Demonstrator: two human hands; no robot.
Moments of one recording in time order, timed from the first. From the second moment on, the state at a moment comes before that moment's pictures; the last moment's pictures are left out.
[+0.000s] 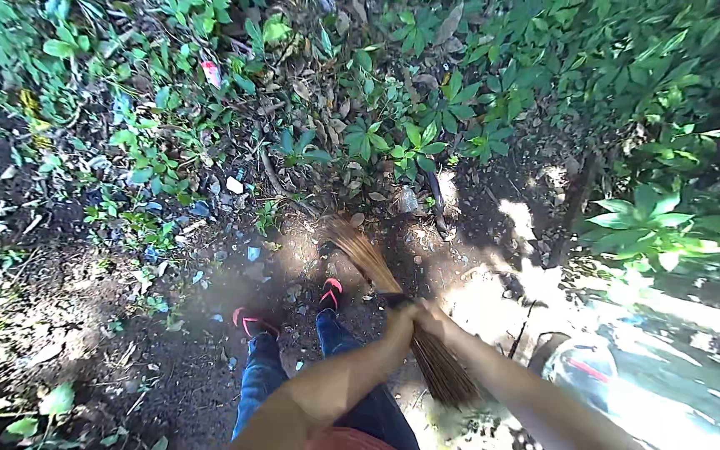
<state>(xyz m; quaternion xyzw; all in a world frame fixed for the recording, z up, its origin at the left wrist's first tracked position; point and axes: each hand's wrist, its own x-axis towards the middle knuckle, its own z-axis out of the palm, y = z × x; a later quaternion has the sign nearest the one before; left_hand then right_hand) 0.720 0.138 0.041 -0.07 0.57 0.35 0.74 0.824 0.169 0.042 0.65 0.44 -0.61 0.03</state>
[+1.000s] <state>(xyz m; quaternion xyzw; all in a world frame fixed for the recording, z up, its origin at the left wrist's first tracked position) 0.562 0.194 -0.014 0.16 0.68 0.33 0.64 0.661 0.224 -0.018 0.60 0.39 -0.69 -0.10</state>
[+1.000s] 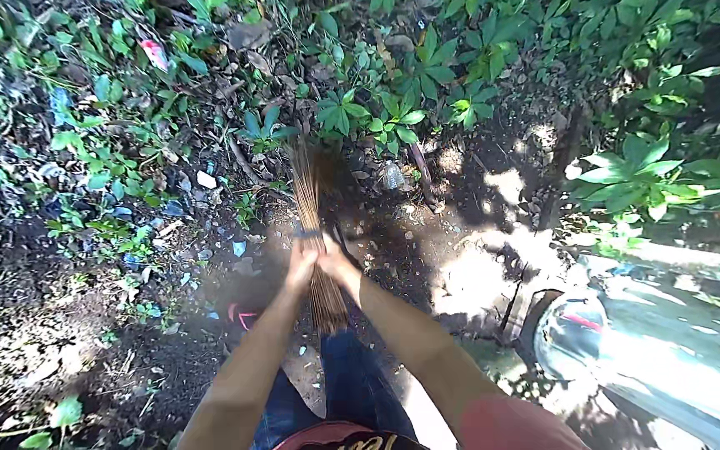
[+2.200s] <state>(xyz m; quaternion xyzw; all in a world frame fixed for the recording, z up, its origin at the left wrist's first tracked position) 0.593 0.062 -0.006 0.05 0.64 0.29 0.71 0.694 0.078 -0.012 0.61 0.29 -0.72 -0.15</state>
